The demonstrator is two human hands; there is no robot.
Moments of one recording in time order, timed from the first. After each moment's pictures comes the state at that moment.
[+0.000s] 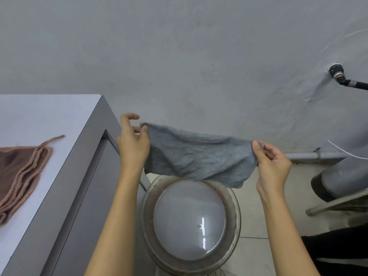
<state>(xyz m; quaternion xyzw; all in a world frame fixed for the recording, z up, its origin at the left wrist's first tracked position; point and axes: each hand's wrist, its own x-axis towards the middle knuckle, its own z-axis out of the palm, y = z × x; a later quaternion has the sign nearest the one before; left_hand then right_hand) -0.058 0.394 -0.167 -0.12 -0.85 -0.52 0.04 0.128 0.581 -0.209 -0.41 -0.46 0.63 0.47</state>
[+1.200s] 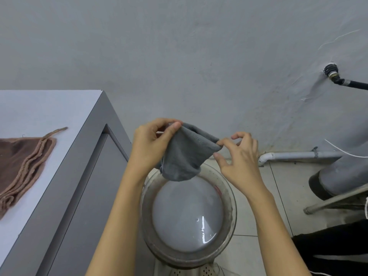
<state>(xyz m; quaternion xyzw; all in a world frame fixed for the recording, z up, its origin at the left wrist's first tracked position) -0.006 0.395 -0.132 -0.30 -0.76 -0.57 -0.09 0.128 0.542 -0.185 -0.30 -0.91 0.23 0.20</state>
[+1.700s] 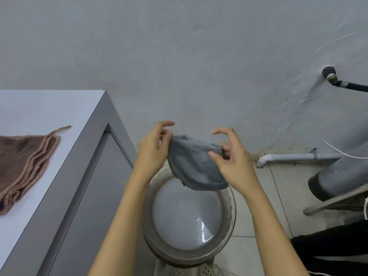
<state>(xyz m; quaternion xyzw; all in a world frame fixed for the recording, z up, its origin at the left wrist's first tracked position) -0.012 0.392 -0.163 -0.30 -0.82 -0.48 -0.08 0.130 0.525 -0.170 -0.20 -0.79 0.54 0.24</state>
